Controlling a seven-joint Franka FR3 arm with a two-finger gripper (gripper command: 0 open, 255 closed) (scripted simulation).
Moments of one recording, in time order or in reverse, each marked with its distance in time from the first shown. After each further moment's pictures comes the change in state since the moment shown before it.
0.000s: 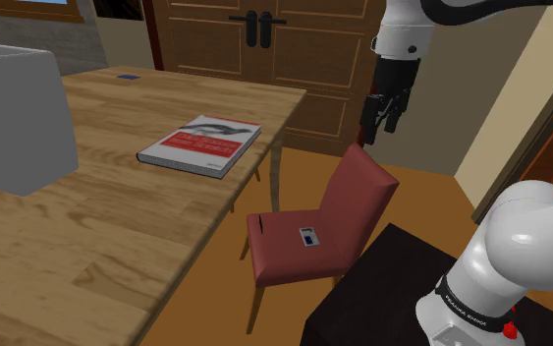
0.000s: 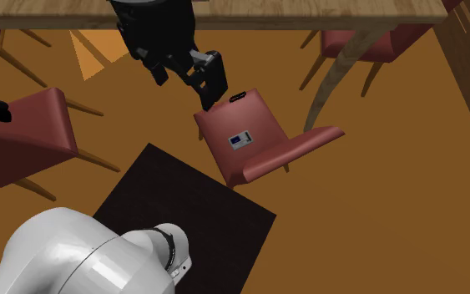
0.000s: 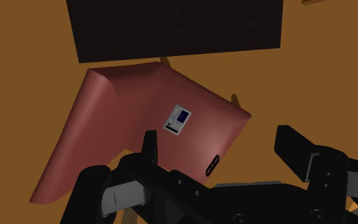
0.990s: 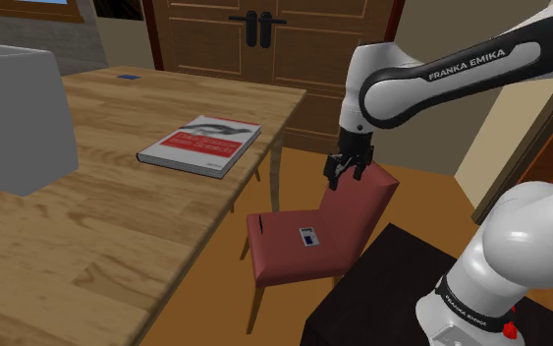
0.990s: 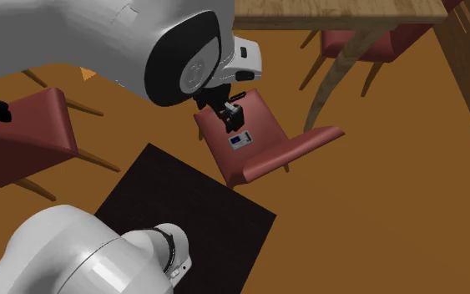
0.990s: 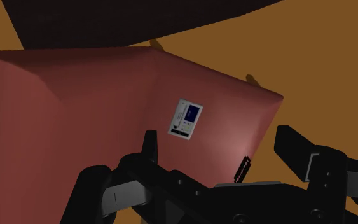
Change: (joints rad) arm -0.056 0.228 0.022 -0.273 0.029 0.518 0.126
